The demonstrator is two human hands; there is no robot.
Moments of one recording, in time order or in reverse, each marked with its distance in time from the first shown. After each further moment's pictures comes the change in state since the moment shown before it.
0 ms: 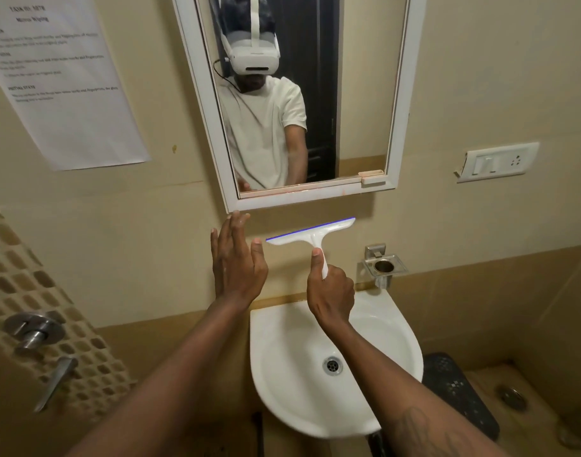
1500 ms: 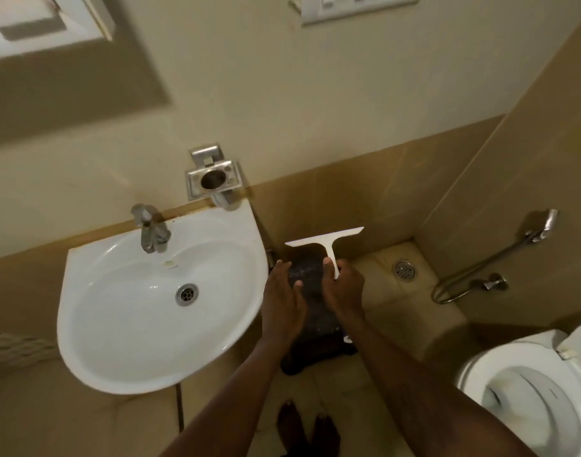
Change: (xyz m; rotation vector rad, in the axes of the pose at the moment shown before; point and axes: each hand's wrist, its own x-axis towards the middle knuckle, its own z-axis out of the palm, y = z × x) left_hand -0.306 0.229 0.384 -0.154 -0.760 -0.411; right_hand 0.161 0.438 -0.186 -0.050 -0.091 0.207
